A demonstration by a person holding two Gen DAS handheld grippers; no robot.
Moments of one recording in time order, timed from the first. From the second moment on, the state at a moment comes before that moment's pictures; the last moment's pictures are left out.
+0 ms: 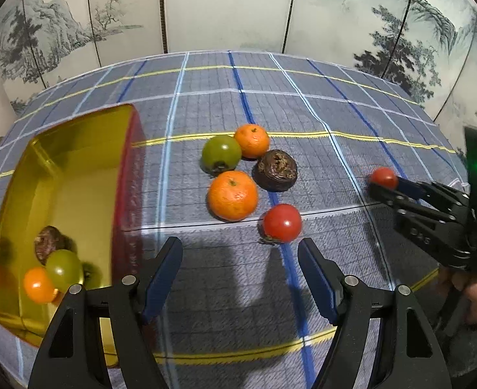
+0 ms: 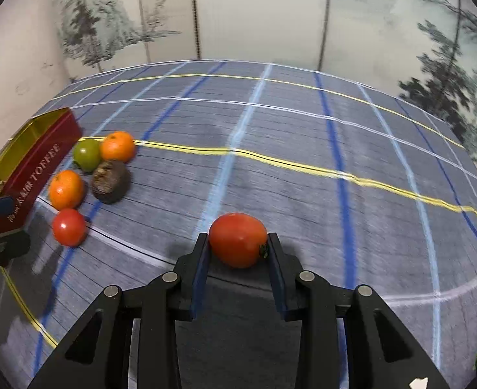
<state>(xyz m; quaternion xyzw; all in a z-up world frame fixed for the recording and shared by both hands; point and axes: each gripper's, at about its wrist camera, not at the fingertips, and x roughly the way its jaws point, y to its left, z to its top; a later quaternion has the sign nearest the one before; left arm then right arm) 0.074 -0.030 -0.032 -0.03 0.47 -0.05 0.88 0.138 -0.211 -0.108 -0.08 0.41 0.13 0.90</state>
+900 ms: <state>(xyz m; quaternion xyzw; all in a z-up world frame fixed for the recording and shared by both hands) 0.105 -0.063 -0.058 -0.01 0.50 -0.07 0.86 0.138 -0.234 -0.107 -0.06 0.41 0.11 0.90</state>
